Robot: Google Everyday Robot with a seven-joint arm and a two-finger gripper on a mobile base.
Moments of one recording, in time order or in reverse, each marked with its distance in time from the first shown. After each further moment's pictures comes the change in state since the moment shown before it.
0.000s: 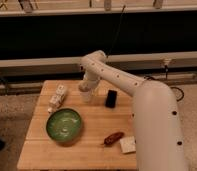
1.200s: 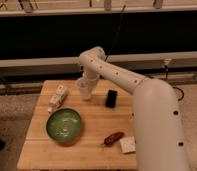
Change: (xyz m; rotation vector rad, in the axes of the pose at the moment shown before) arm -0.011 0.005 -0.022 -0.040 0.001 -0.031
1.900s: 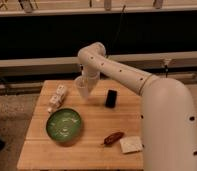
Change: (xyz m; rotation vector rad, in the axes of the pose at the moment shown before) arm -0.022 0.008 -0.042 0.005 0.007 -0.048
